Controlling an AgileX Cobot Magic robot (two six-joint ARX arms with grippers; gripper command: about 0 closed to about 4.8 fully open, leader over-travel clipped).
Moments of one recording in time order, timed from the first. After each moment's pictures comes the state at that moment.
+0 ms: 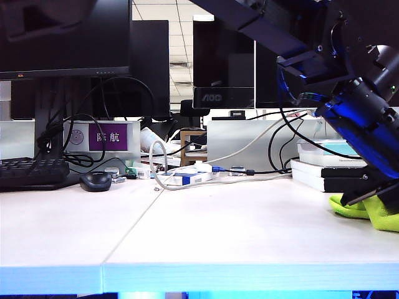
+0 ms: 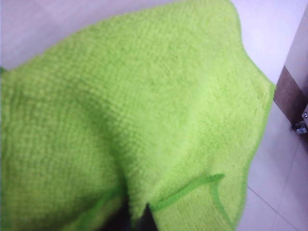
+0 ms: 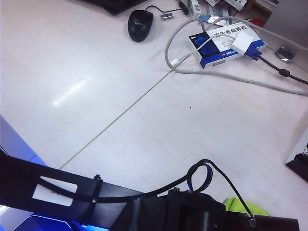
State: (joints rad) left arm -1.05 2.68 2.45 -0.71 0.43 -0.31; right arm 0.85 1.06 1.44 -0.98 0.16 0.00
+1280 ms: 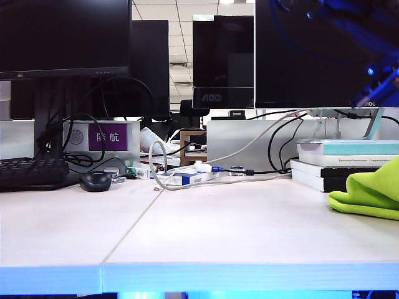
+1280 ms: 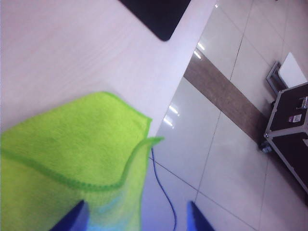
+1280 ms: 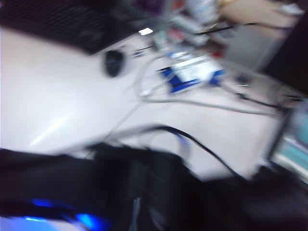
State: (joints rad) left arm -1.05 2.58 2.71 -0.85 0.48 -0.33; right arm 0.85 0.96 1.44 -0.94 0.27 0.01
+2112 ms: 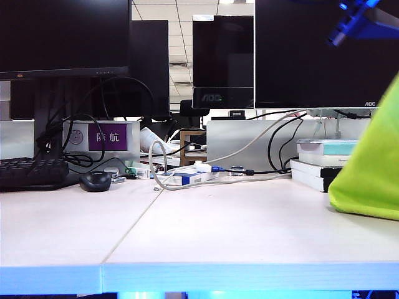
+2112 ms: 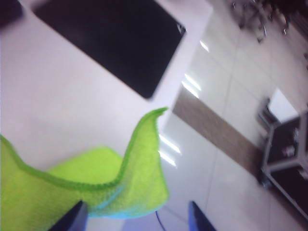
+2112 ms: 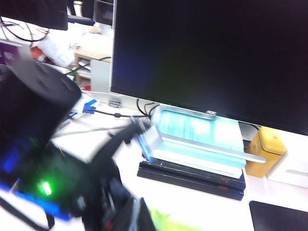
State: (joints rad) left arm -1.00 2.45 2.72 -0.81 0.47 -0.33; right arm 0.85 0.73 1.44 -0.99 0.74 0.03
